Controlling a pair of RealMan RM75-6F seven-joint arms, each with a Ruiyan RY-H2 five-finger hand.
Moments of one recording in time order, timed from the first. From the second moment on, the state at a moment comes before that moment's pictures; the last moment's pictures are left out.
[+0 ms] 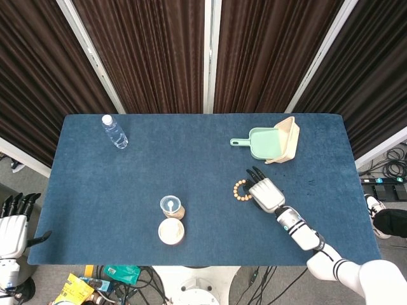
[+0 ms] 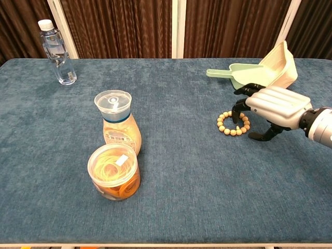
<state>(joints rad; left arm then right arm) -0.02 -1.28 -0.05 -1.44 1.42 1.50 0.04 0.63 -1.76 0.01 -0.84 -1.65 1.05 -0.01</state>
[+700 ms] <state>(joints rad) -0.02 -1.29 -0.05 -1.40 1.42 1.49 -0.02 0.62 -1.84 -0.04 -0.66 -1.66 1.08 0.06</state>
